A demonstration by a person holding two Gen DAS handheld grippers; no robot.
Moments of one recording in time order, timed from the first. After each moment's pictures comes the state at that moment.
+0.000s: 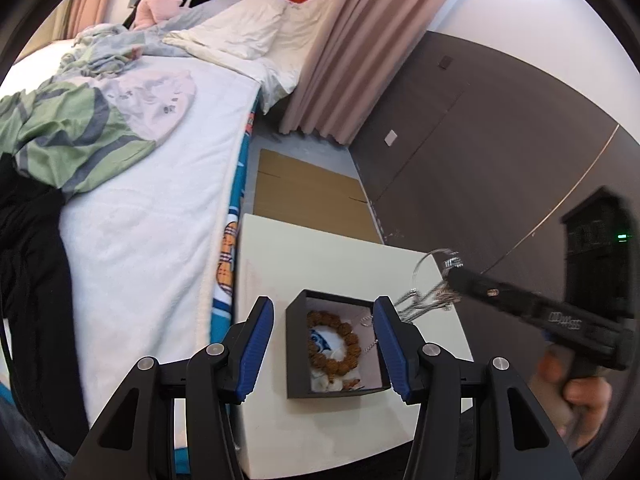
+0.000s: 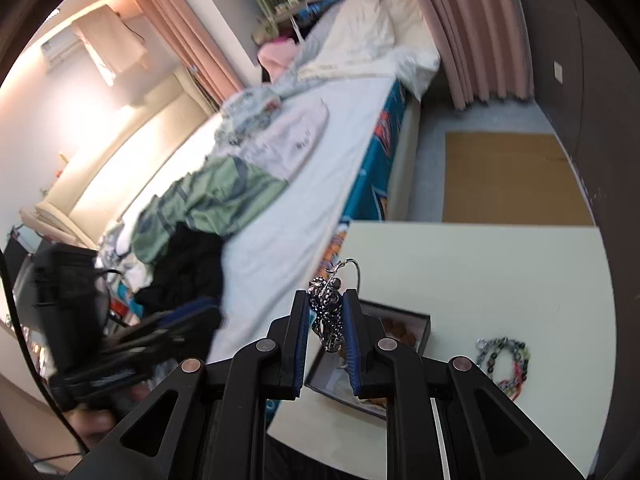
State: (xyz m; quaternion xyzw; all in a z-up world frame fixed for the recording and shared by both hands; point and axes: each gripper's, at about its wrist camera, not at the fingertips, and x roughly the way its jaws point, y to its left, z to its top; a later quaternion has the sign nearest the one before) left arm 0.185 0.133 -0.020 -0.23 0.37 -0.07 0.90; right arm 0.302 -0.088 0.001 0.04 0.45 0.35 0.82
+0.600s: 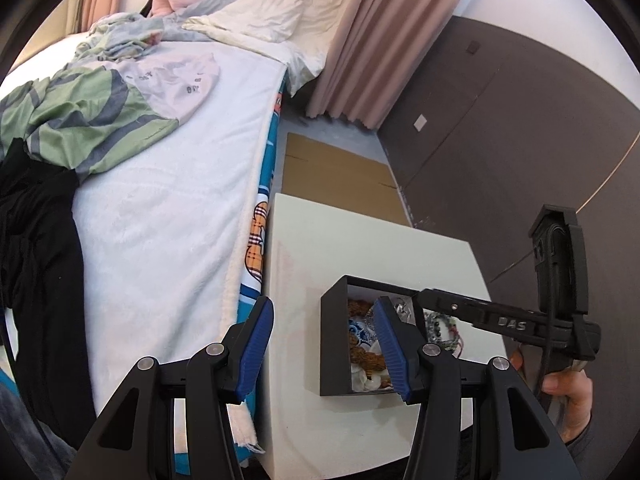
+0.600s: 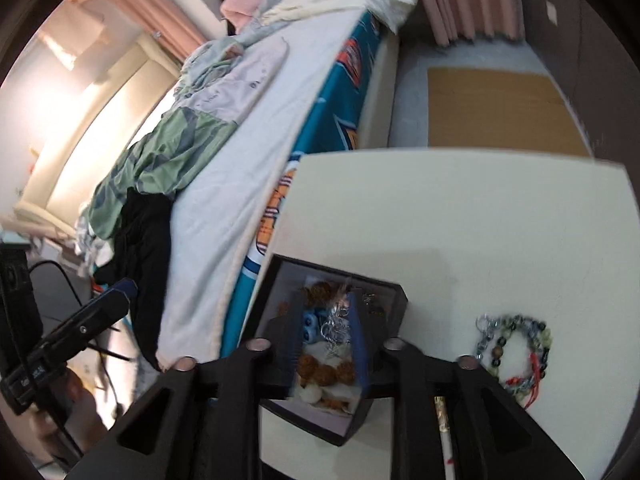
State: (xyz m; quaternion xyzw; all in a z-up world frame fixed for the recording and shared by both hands) left arm 0.203 0.132 -0.049 -0.21 0.41 -0.03 0.89; right arm 0.344 -0.095 -0.084 0.04 0.54 0.32 0.77
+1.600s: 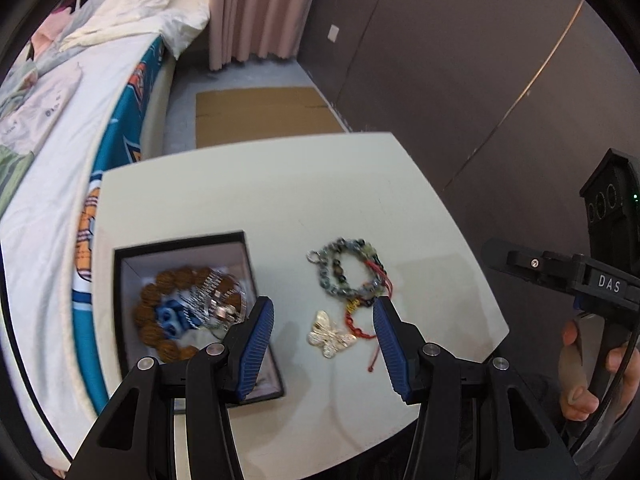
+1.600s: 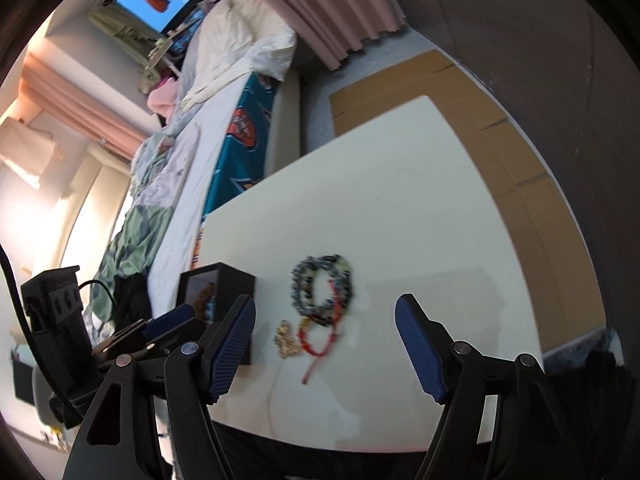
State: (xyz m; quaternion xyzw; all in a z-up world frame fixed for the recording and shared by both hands) left arm 0.256 -0.049 -0.081 -0.08 0.50 -0.15 0.85; right arm 0.316 -0.293 -0.083 0.19 0.51 0.20 0.81
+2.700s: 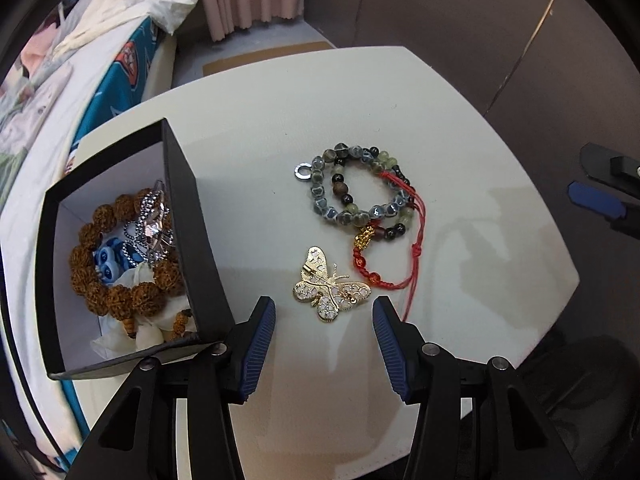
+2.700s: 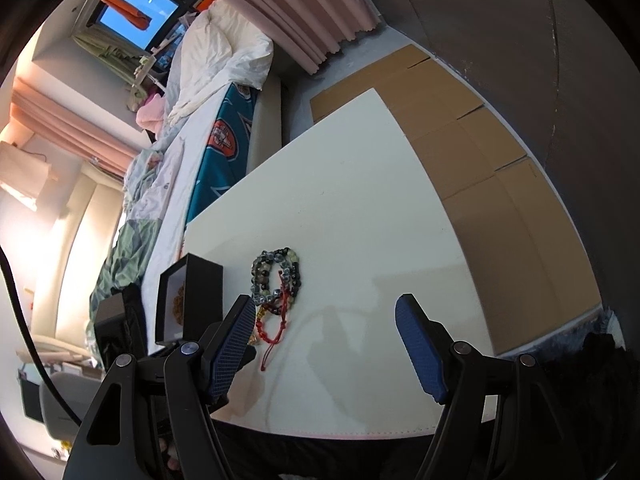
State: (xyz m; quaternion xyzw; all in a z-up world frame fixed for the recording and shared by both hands) left arm 0.254 -0.097 -0.157 0.01 0.56 -0.10 0.82; right arm 0.304 -0.338 -0.106 0.21 0.51 0.19 0.81
